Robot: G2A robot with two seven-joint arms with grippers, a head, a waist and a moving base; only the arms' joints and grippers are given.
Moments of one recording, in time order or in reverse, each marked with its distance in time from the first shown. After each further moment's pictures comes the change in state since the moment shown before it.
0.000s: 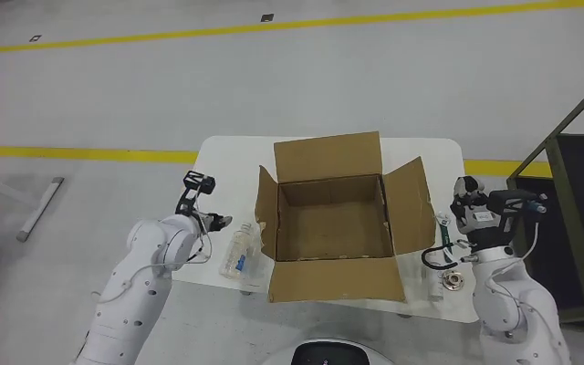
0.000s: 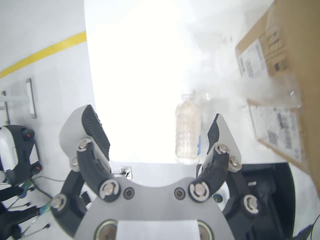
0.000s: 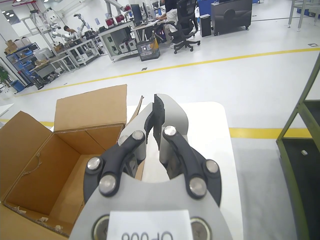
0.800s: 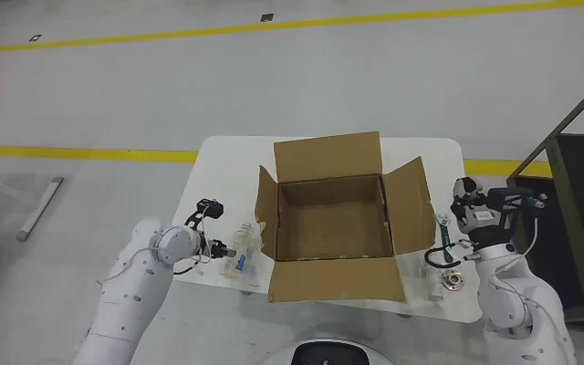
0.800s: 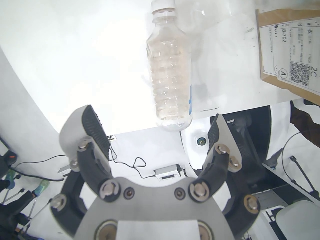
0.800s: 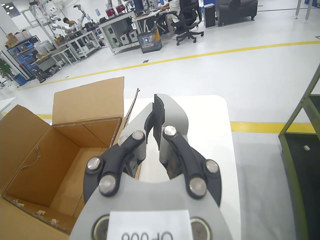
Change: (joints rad) left arm -0.135 -0.018 0.049 0.371 -0.257 -0.191 -0.120; right arm 0.008 0.019 0.013 0.020 0.027 -0.022 0.060
